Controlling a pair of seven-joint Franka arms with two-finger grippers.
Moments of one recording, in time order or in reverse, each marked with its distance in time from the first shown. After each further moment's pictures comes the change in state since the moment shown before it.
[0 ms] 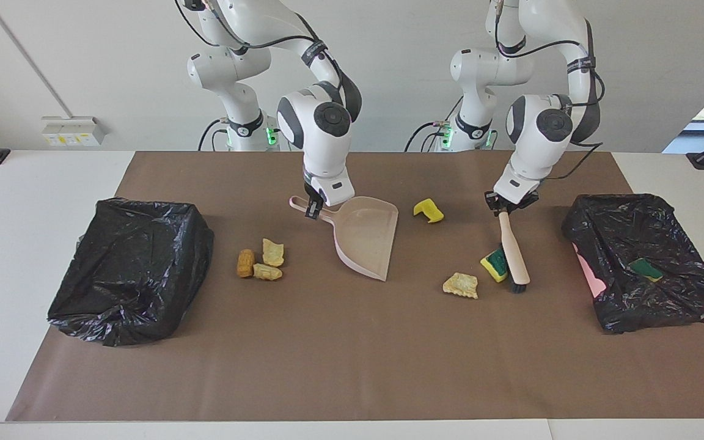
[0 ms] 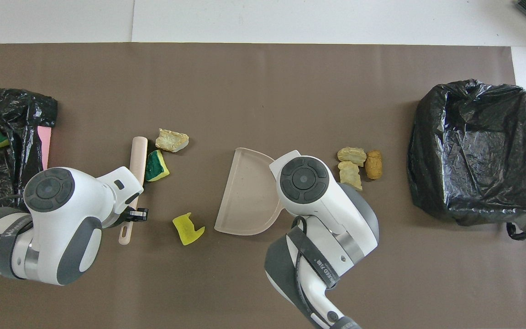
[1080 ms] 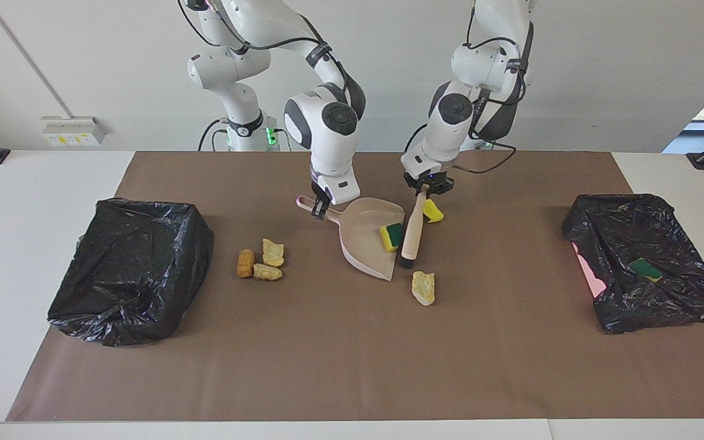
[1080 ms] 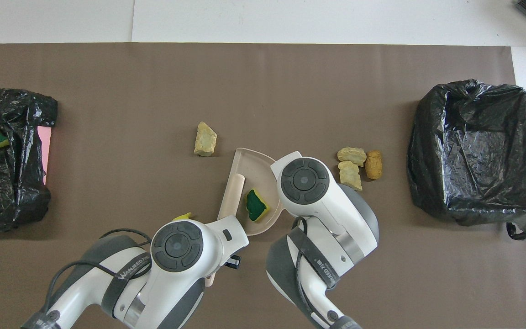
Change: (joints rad) left arm -0.445 -0.018 -0.004 0.069 -0.152 -0.099 -0.179; right arm 0.000 0.000 -0.001 -0.013 0.000 0.009 0.016
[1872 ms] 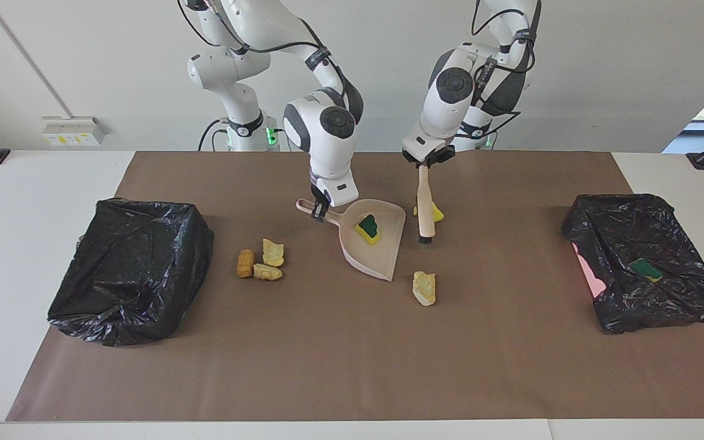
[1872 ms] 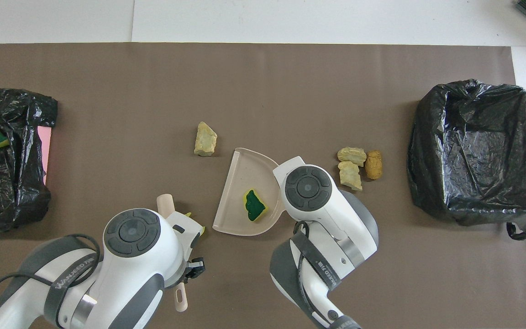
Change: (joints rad) left arm 0.081 -0.145 0.031 -0.063 0.001 -0.291 -0.493; right arm -0.001 -0.004 -0.002 -0.064 0.000 0.080 0.001
